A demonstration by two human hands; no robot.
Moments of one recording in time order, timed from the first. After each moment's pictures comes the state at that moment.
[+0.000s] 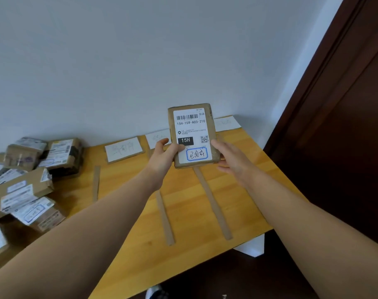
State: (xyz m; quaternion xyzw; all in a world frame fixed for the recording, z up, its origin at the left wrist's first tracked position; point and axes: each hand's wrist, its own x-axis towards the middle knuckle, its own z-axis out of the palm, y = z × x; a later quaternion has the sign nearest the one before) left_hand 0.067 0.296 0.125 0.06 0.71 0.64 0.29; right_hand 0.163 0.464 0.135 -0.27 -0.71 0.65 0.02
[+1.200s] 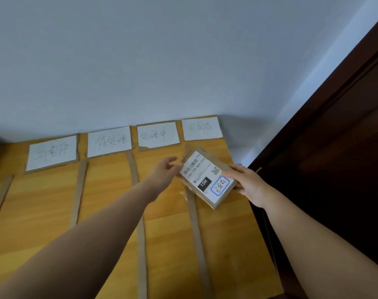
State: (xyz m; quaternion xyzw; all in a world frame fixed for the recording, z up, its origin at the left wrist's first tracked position) left_hand -0.017 0.565 0.024 0.00 0.79 0.51 0.35; right_hand 0.077 0.789 0.012 -0.33 -0.63 0.68 -0.15
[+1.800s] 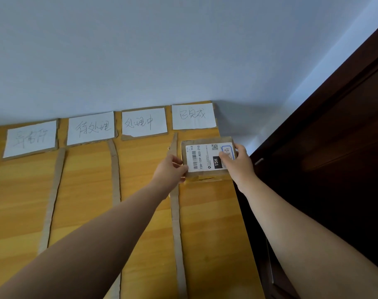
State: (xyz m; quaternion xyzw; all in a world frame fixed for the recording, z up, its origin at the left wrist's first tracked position) left_hand -0.006 0.640 -0.013 -0.08 0.81 0.49 0.31; right_hand 0.037 0.823 -0.033 -0.36 -0.74 0.57 -0.01
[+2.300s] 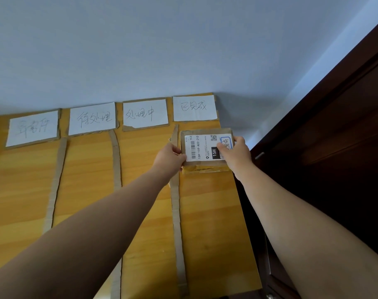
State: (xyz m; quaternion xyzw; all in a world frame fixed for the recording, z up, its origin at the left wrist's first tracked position) left_hand -0.010 0.642 -0.009 -0.09 0.84 0.45 0.30; right_hand 0.028 0.821 -0.039 -0.38 -0.78 0.49 -0.03
